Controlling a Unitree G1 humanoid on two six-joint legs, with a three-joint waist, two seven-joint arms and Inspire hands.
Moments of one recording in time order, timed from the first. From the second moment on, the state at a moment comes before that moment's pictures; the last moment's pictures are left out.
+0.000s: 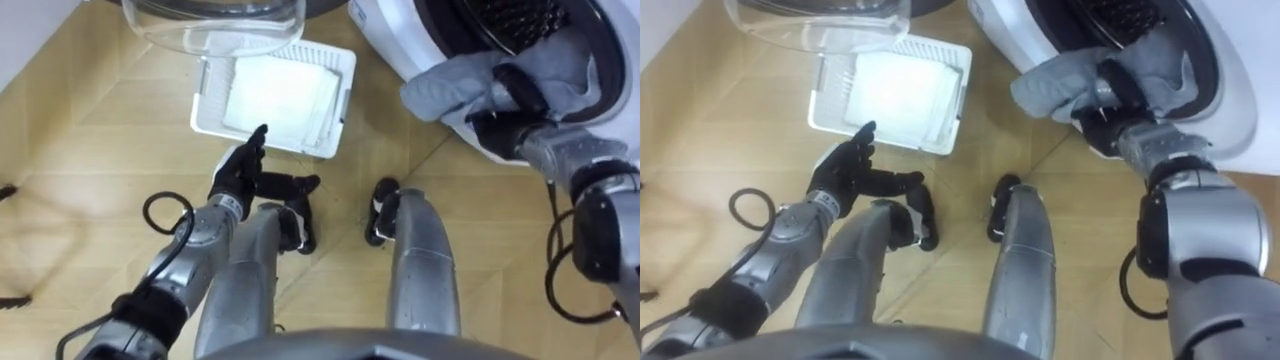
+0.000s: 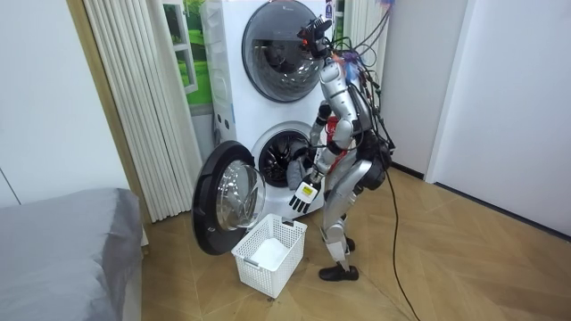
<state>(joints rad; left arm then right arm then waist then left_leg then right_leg) -0.02 0.24 -0.36 0.43 -0.36 0.06 0.11 -0.75 -0.44 -0.11 1.40 1.36 0.29 -0.21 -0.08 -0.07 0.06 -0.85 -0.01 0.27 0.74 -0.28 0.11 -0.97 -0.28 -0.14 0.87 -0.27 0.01</state>
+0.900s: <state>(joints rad) -0.03 0.22 -0.36 0.42 -0.31 0.03 0.10 -0.82 -0.52 -0.24 1.39 1.48 0.18 -0.46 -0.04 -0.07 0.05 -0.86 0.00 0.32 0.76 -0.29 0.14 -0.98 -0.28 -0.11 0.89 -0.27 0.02</state>
